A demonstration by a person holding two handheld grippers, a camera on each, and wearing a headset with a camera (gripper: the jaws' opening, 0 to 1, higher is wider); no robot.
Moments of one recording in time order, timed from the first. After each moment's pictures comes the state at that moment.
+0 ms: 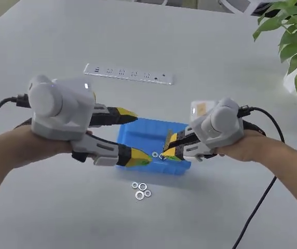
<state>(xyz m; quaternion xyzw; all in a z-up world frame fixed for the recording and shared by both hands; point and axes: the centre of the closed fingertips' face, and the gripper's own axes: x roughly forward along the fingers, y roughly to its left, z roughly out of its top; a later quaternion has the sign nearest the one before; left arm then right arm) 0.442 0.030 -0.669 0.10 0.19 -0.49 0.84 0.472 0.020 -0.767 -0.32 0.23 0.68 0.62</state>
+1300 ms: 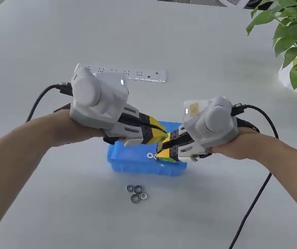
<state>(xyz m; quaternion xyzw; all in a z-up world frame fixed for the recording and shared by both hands) 0.473 -0.007 -0.687 0.13 0.19 -0.56 0.80 0.473 0.023 -0.767 -0.32 0.22 0.69 0.61</state>
